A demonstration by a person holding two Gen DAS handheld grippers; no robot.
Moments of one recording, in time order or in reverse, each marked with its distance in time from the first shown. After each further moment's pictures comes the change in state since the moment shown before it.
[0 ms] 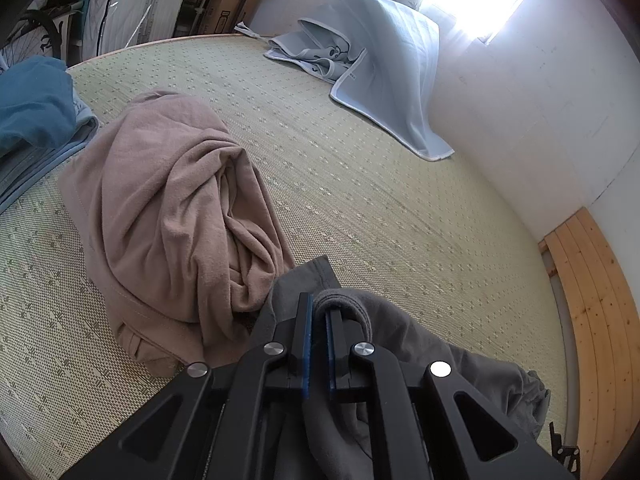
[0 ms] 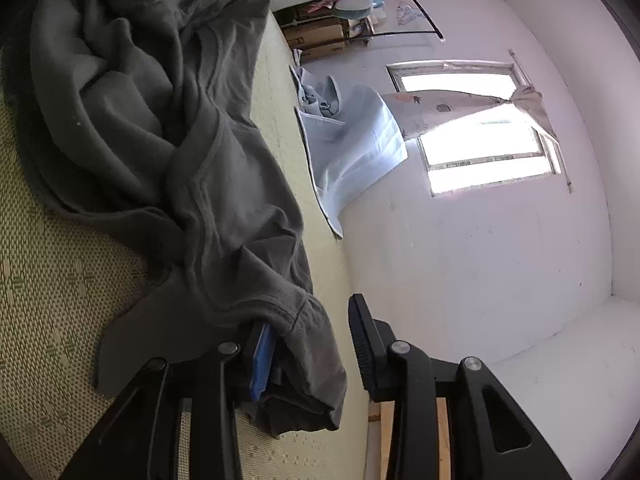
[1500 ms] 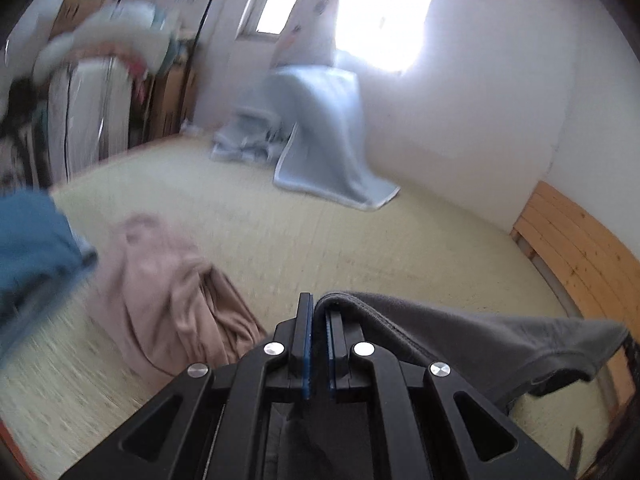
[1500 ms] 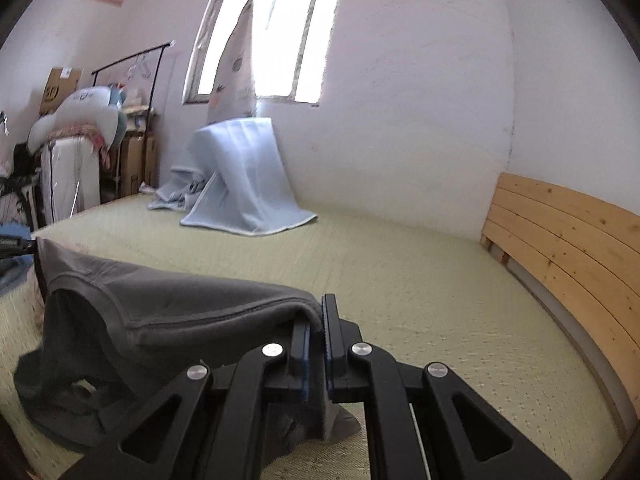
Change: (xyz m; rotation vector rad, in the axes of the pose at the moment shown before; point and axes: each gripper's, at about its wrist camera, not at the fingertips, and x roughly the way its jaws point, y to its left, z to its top) left arm -0.114 -0.047 -0.005 0.307 -0.285 -0.070; right arm -0.035 -0.230 -0.093 1.223 0.072 0.161
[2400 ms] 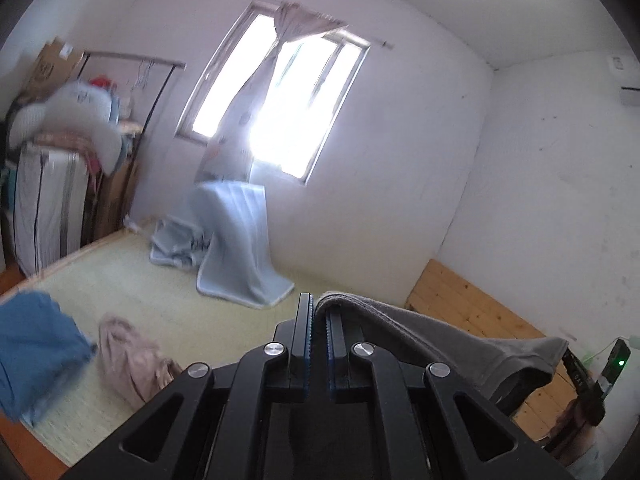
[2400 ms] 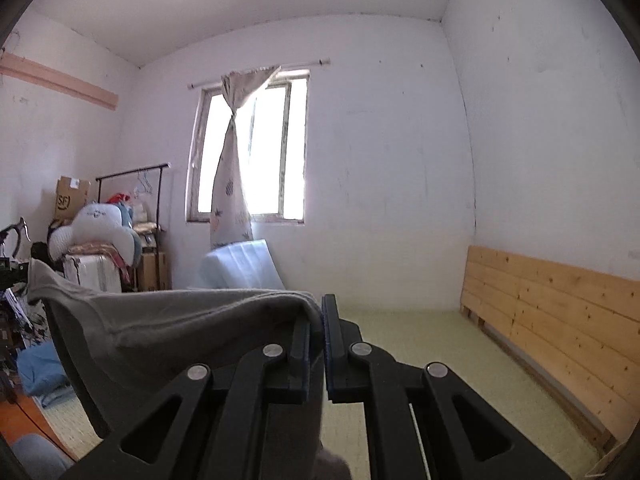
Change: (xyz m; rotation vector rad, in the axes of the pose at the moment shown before) left arm -0.323 -0.034 0.124 -0.013 -0.262 -0.310; right arm -0.289 -0.032 0.154 0.104 -0.312 0.008
